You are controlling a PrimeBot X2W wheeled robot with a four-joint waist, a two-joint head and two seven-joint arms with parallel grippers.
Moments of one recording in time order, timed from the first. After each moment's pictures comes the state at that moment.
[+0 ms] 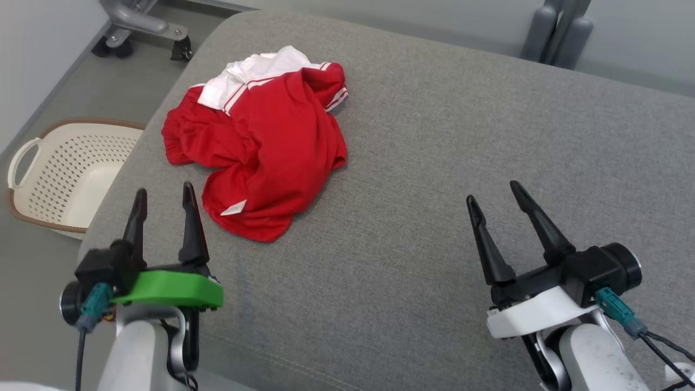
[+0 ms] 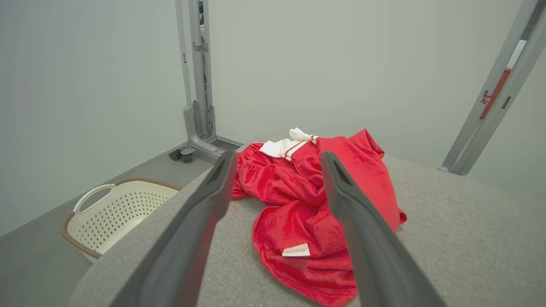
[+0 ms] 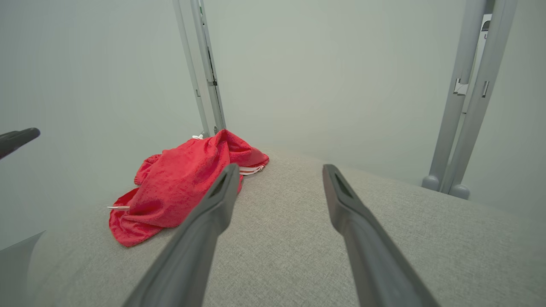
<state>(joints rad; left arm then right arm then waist) -0.21 0.05 -0.07 0.23 -0.29 0.00 -0.26 -0.11 -0.08 0.18 0.04 0.08 0.13 -0.26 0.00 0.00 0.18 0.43</state>
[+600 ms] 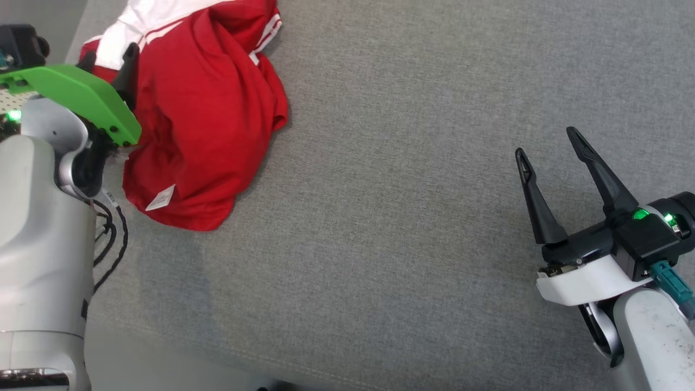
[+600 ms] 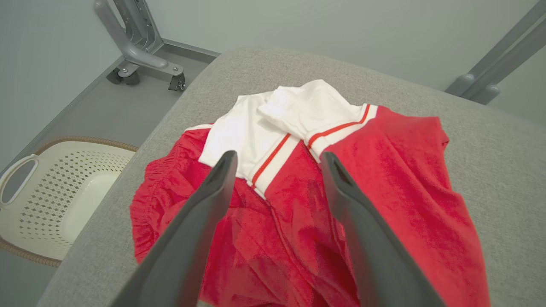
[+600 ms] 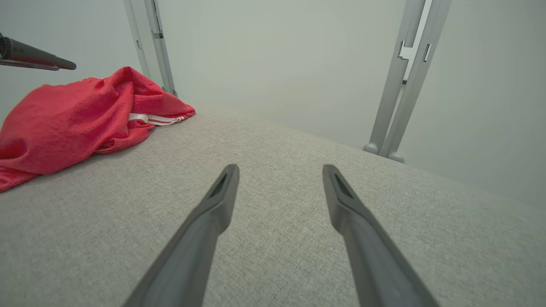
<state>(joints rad) -0.90 0.25 -0.12 0.74 -0.55 -0.13 0.22 -0.18 -0.25 0.13 -0.09 0.02 0.13 -0.24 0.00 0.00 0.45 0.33</state>
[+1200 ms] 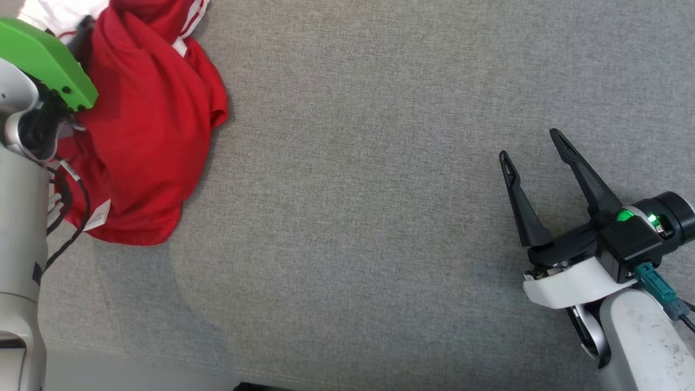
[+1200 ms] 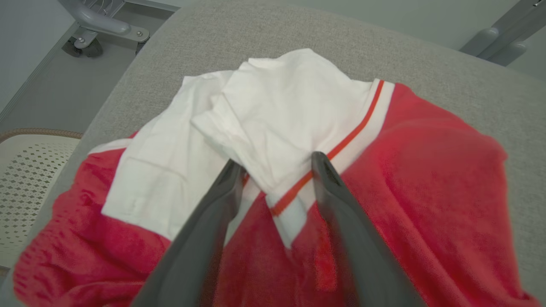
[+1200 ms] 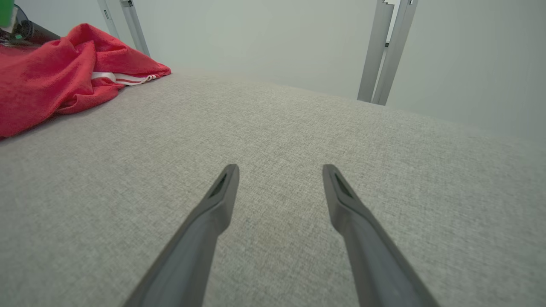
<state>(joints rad) -1.09 0.34 -0.25 0.94 -0.68 -0.13 0.27 -0.19 -0.22 0.16 -0.08 0.01 0.13 -0.24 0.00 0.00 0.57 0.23</state>
